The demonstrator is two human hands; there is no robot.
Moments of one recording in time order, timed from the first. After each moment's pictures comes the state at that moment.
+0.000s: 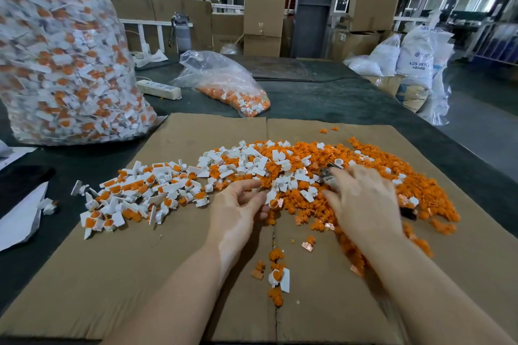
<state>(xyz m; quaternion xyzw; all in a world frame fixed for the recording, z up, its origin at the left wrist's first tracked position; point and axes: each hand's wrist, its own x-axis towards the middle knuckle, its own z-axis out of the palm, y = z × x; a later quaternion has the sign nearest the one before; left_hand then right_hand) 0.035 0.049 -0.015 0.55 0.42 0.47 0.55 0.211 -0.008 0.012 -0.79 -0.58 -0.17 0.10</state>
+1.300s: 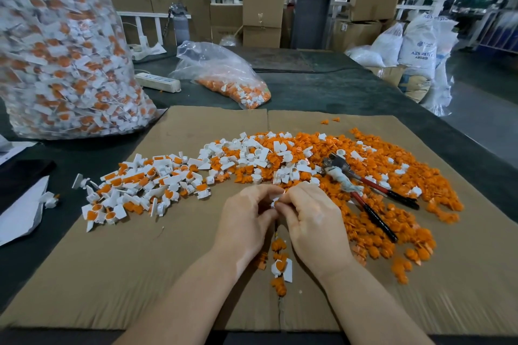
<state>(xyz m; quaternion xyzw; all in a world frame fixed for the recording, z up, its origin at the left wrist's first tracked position) 0.034 0.036 -0.017 0.79 0.42 0.37 0.25 0.149 -0.013 -0.019 -0.60 -0.68 -0.13 0.41</state>
